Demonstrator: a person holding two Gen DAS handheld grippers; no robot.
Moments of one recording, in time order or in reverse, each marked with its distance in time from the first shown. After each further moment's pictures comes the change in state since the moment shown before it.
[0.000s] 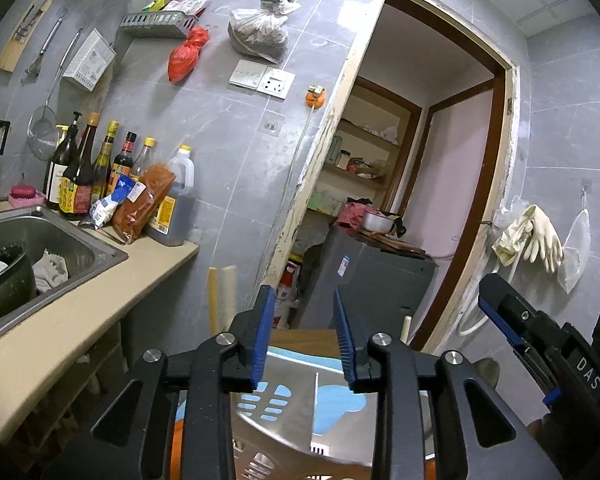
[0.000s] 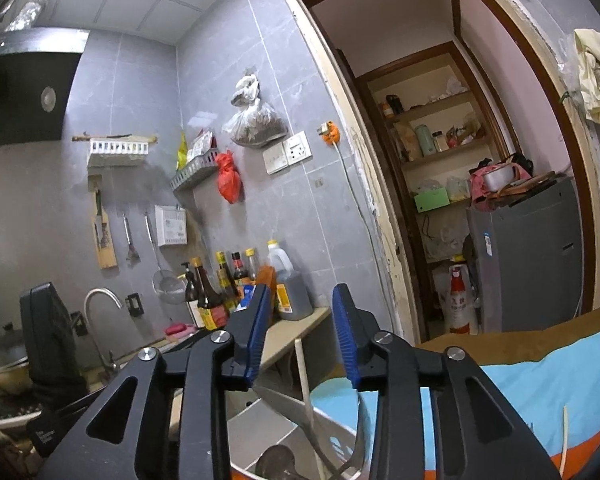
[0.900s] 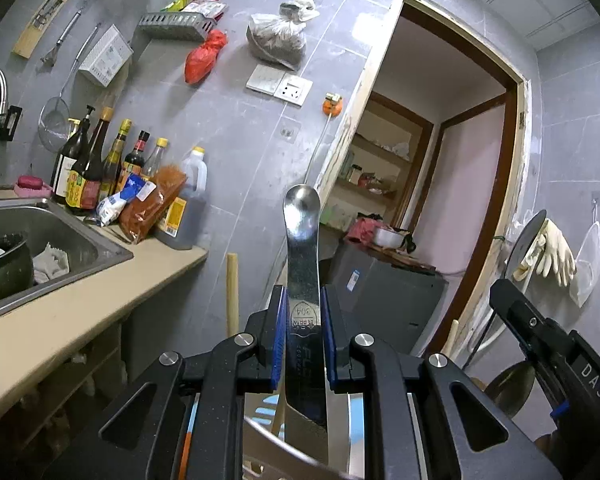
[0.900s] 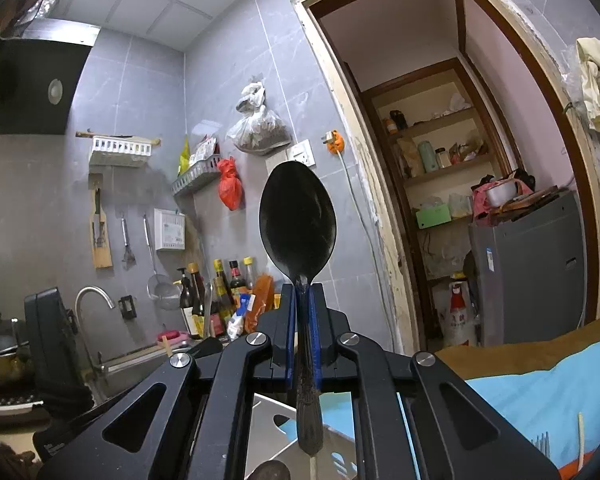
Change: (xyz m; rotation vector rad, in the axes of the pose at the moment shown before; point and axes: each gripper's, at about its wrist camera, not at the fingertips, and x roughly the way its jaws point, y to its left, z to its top) left arm 0.020 0.017 -0.014 -0.035 -0.054 0.033; right arm 0.016 0.001 -0.013 -0.040 -0.056 -0.004
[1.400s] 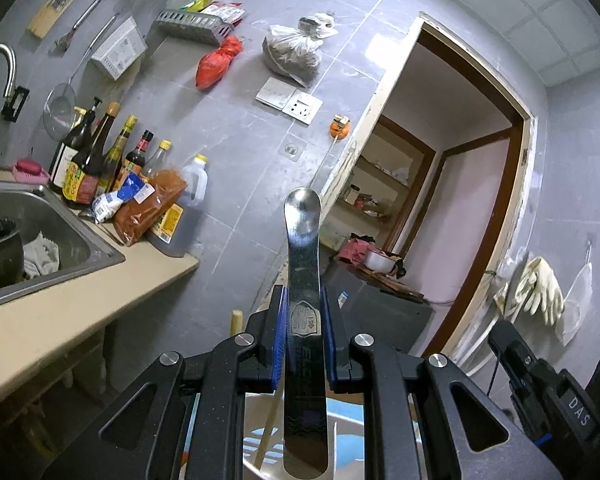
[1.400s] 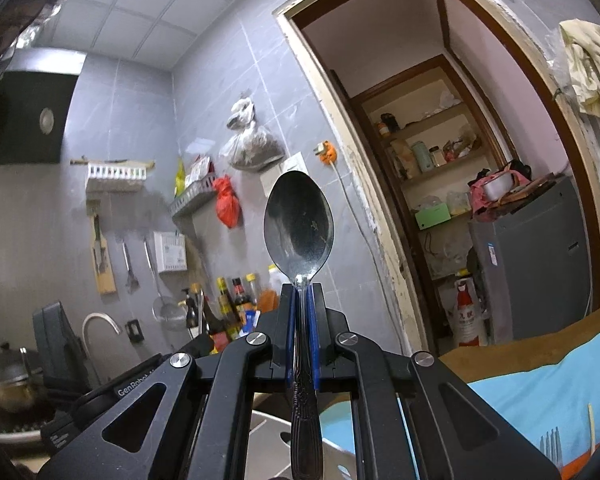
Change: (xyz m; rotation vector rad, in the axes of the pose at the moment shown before) left arm -0.004 0.011 0.023 -0.092 -0.063 -0.034; right arm 0.000 -0.010 0.006 0.067 -0.036 0.007
